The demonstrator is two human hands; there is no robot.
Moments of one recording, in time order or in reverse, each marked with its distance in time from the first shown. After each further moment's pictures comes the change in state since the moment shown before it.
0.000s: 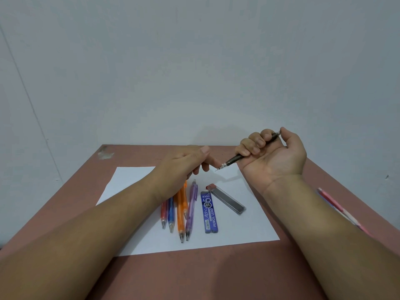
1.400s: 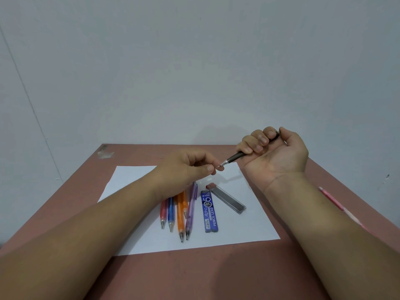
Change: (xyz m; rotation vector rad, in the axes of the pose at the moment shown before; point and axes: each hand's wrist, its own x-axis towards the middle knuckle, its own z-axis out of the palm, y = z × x) left_hand 0.003 -0.004 0.003 -0.081 -0.071 -0.053; right_hand 0.000 -0.002 0.002 0.050 0.001 0.011
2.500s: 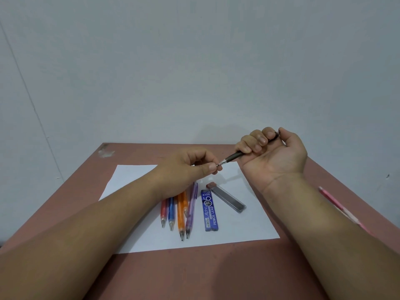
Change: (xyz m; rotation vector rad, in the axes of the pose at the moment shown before) left_hand 0.002 -0.004 -0.001 0.029 -0.018 0.062; right_hand -0.004 0.004 0.003 0.023 -0.005 -0.001
